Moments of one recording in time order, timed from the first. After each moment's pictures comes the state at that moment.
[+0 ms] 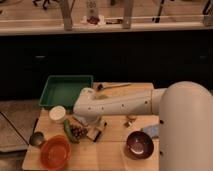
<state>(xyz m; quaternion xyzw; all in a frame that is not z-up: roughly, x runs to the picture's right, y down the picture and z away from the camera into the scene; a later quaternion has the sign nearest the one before) -0.048 0.225 0.801 -0.30 -0.11 -0.48 0.82</state>
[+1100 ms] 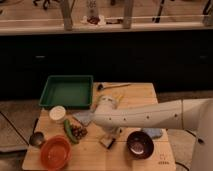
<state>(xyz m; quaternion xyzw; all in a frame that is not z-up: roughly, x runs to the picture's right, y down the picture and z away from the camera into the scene) 0.045 0.234 0.784 -0.30 -0.08 -0.42 0.85</state>
